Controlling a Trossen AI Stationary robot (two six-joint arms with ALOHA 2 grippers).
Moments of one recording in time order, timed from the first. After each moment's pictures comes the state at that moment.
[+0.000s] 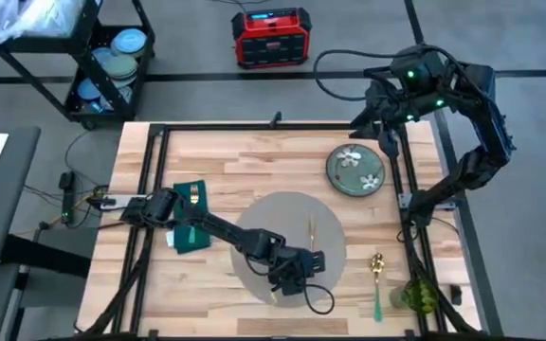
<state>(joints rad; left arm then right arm) -0.32 2.21 1.71 -0.30 -0.03 1.19 -0.42 1.52 2.33 -1.57 -0.31 -0.22</state>
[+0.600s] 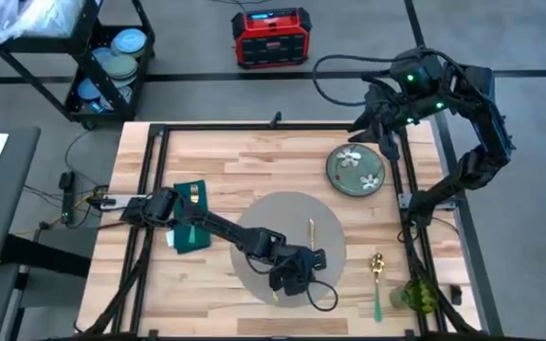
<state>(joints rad) -0.31 2.21 1.71 -0.29 0.05 1.08 -0.39 1.52 2.33 -1.57 -0.31 -0.21</state>
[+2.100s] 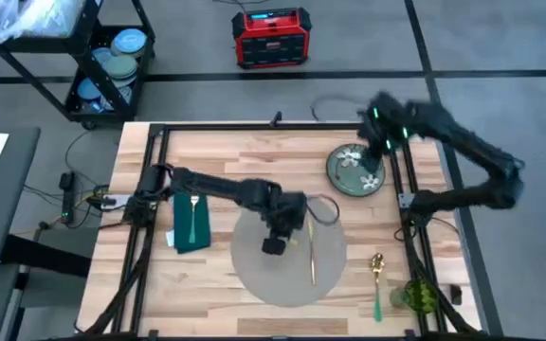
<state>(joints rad) -0.05 2.03 1.71 -0.83 0.20 0.06 -0.61 1.10 1.16 -1.27 -0.24 0.10</state>
